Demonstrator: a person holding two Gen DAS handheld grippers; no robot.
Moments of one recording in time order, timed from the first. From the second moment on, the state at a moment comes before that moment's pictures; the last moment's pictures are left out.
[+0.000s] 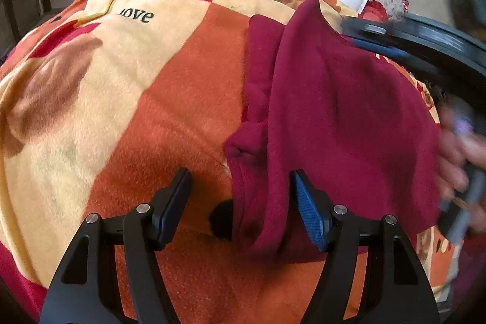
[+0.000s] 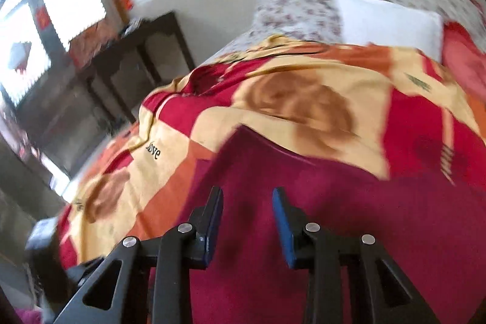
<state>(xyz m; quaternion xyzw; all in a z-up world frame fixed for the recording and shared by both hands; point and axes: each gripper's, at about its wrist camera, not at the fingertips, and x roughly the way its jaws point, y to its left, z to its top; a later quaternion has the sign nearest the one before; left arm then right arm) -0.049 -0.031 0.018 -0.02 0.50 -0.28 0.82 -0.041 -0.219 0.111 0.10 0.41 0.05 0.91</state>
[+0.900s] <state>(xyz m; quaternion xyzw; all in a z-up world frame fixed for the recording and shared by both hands) -0.055 -0.022 0.018 -0.03 0.50 -0.27 0.82 -0.025 -0.214 0.069 0.15 0.48 0.04 0.86</state>
